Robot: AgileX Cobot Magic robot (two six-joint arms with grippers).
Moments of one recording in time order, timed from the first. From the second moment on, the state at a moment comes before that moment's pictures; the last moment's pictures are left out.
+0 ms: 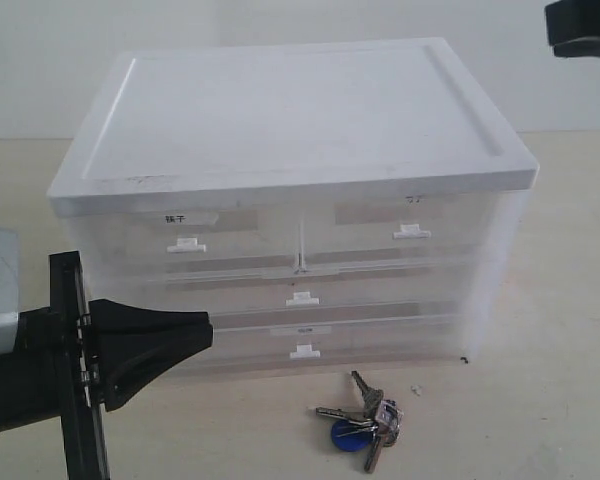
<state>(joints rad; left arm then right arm) -0.26 1.52 -0.20 0.93 -1.21 -0.14 0.21 1.09 -1.02 0.36 0.56 -0.39</state>
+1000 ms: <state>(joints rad) -0.26 1.09 -0.20 1.21 -1.21 -0.81 0.21 0.46 -0.71 0.40 0.31 -0.40</state>
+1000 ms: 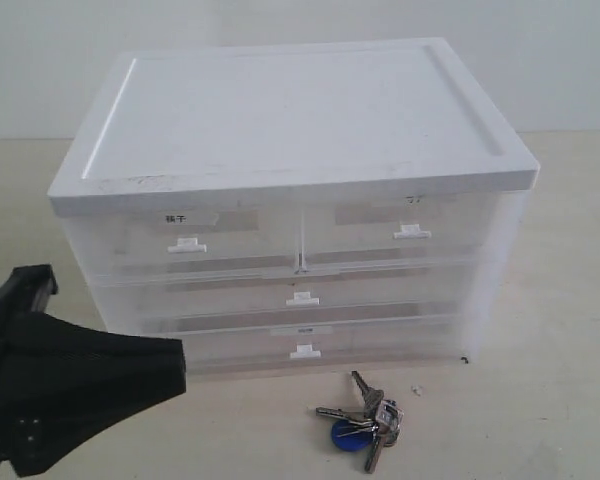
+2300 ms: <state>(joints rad) -0.26 0.00 -0.20 1.16 -0.19 -1.45 0.32 0.00 -0.54 0.40 0.38 -0.40</state>
